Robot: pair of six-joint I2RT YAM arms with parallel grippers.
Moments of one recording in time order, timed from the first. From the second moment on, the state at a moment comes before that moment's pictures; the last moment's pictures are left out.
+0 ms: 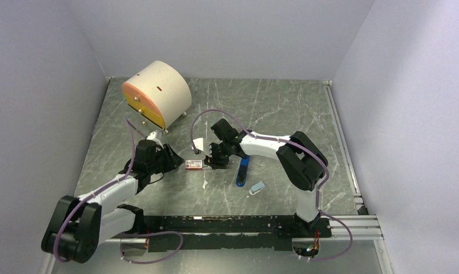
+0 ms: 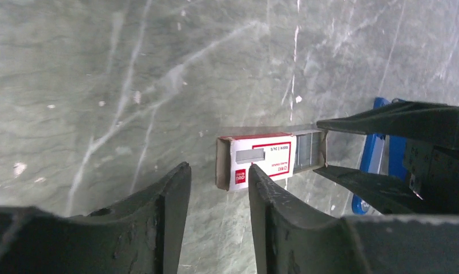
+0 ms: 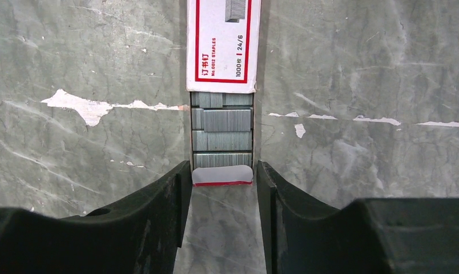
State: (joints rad) left arm -0.28 1.07 0.29 0.14 0.15 -0.66; right arm 0.80 1.91 1.18 -0.30 -0.45 -0.75
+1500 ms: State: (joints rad) left arm -0.28 1.17 0.28 0.23 0.21 -0.62; right arm 0.80 1.91 1.18 -0.29 -0.44 -0.73
